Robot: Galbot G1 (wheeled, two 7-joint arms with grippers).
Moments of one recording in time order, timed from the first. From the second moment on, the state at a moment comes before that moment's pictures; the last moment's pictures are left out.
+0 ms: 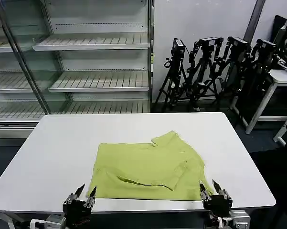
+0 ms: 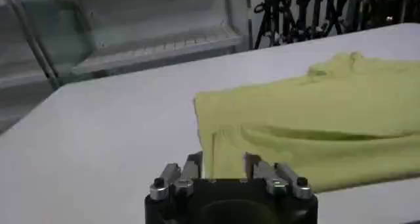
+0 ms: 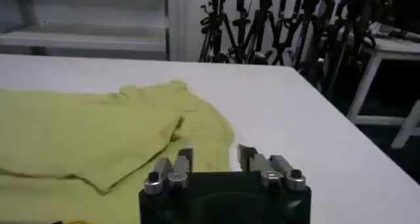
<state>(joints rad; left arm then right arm) 1.76 -1.09 -0.51 -2.44 -0.33 0.56 -0.28 -1.66 1.25 0.50 2.43 0.30 -0.58 0.28</state>
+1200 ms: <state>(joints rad) 0.96 -0.99 -0.20 -1.87 -0.74 0.58 -0.40 -0.75 1.28 0.17 1.62 0.54 -0.58 0.41</state>
